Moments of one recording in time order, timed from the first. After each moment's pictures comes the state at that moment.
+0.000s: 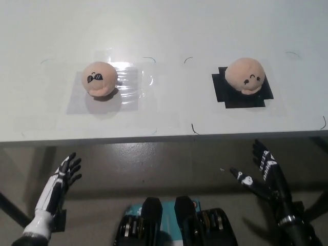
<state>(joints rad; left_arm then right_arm) -0.11 0.25 0.05 0.33 -0.10 -0.21 -0.15 -0.23 -0.08 -0.03 0.54 0.07 -0.37 0.09</state>
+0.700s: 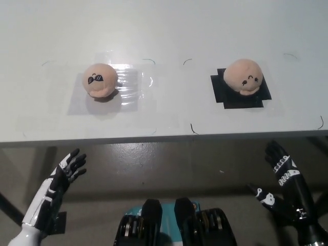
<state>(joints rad) 0.06 0.27 0.05 -0.16 -0.14 -0.16 -0.23 -0.02 -0.11 0.00 0.03 0.14 -0.32 0.16</state>
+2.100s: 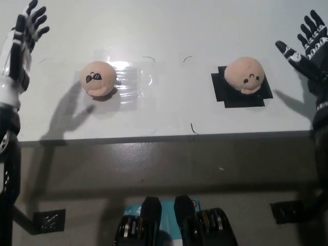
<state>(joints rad) -0.69 0.35 0.17 0.37 -0.06 -0.13 -0.15 -0.81 -0.22 -0.23 0.73 0.22 -0.23 0.12</state>
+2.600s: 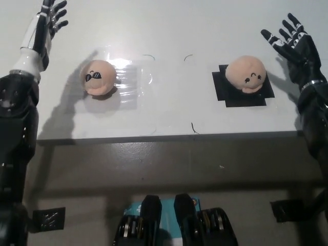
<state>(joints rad) -0.95 0.34 0.12 0.86 -0.04 -0.19 -0.12 -1.06 -0.24 -0.27 1.25 0.26 -0.26 0.17</state>
